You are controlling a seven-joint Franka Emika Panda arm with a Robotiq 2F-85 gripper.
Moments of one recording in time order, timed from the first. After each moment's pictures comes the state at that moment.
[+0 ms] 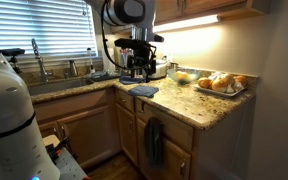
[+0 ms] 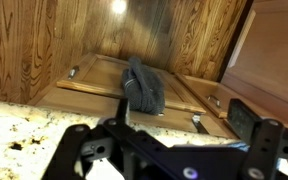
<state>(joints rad) -0.01 -0.27 -0.20 -2.34 0.06 2.05 -0.28</state>
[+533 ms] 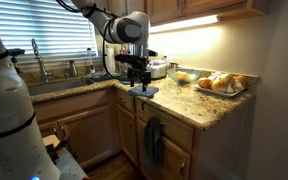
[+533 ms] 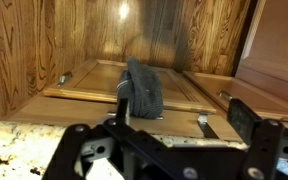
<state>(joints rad) -0.01 -0.12 -0.09 -2.34 0.07 2.20 -0.08</state>
